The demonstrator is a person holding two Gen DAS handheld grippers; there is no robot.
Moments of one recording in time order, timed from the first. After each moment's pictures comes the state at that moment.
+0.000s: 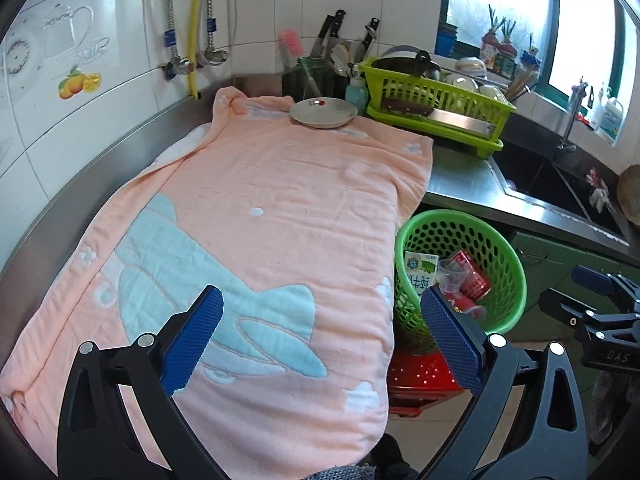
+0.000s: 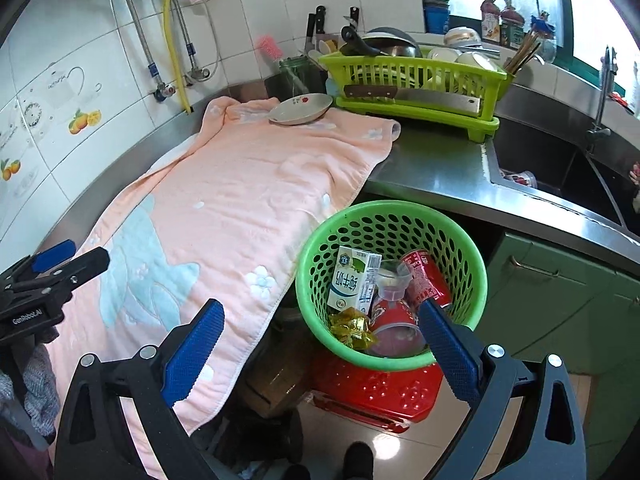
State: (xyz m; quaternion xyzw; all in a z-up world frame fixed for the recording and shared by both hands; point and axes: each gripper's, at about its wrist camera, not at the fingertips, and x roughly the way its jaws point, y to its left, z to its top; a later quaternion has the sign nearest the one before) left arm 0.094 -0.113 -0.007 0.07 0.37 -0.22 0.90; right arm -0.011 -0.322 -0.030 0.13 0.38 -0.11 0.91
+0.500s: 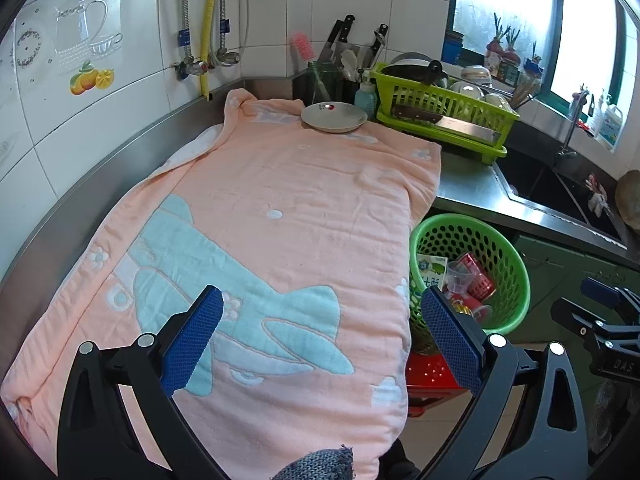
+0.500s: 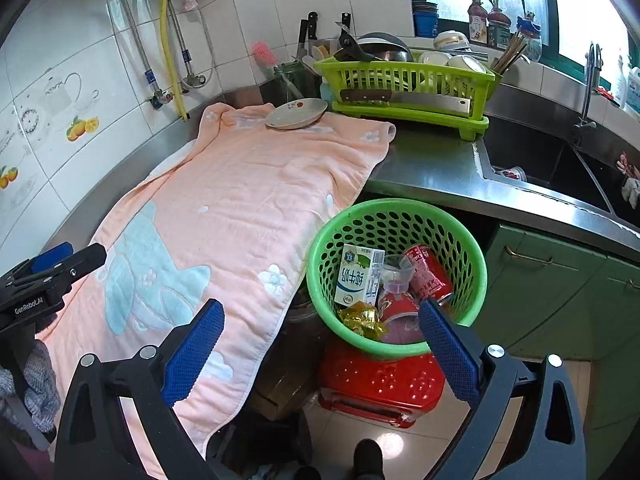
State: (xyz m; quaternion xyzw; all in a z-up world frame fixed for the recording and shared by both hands) left arm 0.102 -0.086 -0.002 0.07 0.37 -0.22 0.90; right arm -0.019 -0.296 -0.022 0.14 0.37 -0.13 0.91
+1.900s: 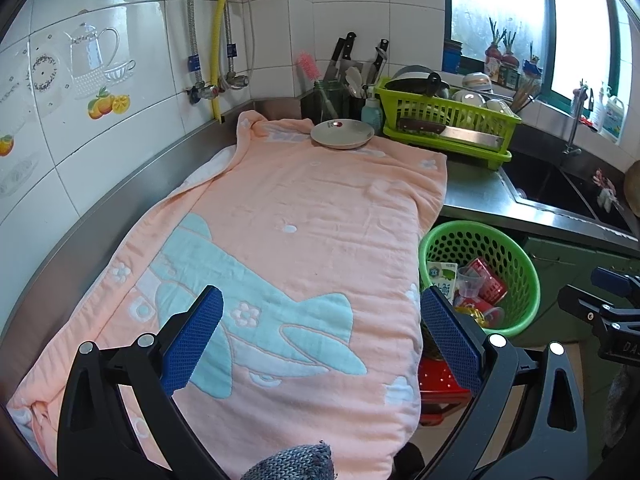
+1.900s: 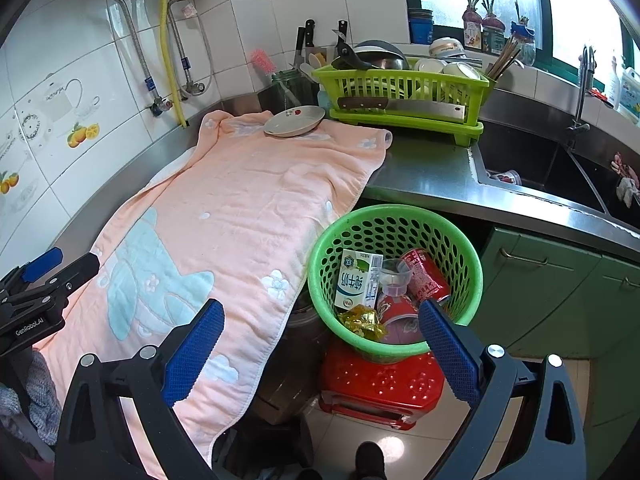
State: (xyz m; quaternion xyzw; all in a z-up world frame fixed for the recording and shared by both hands) left arm 0.081 -0.083 0.011 0.09 0.33 -0.20 0.92; right arm -0.025 -0.290 -0.013 0.14 0.36 -0.14 0.91
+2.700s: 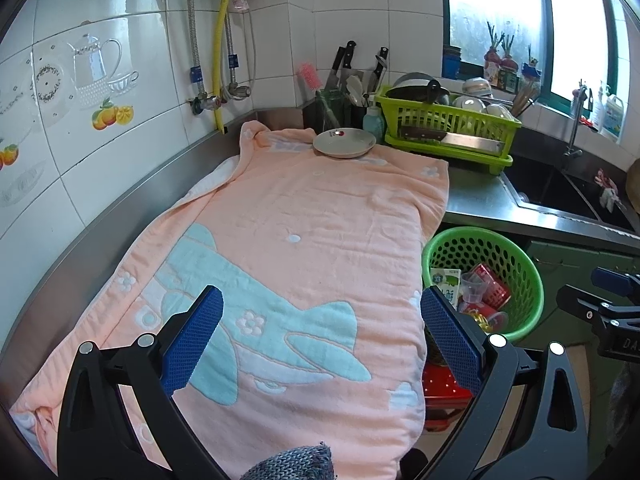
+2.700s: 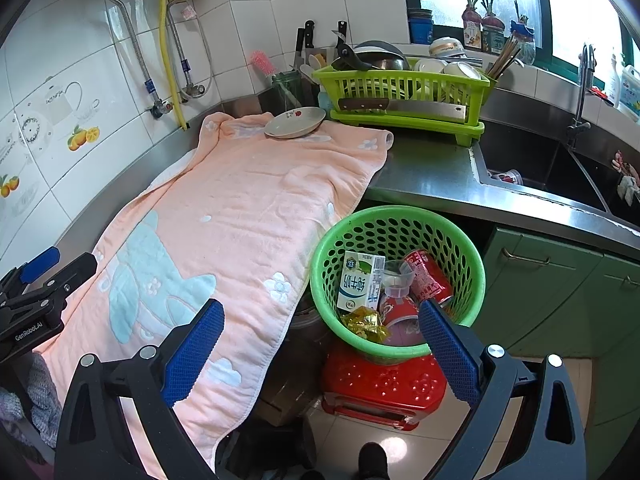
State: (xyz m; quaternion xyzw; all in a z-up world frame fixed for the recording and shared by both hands) left arm 0.080 -0.083 0.016 0.10 0.31 -0.20 0.92; right arm -0.022 -0.289 -0.012 0.14 0.36 -0.14 0.91
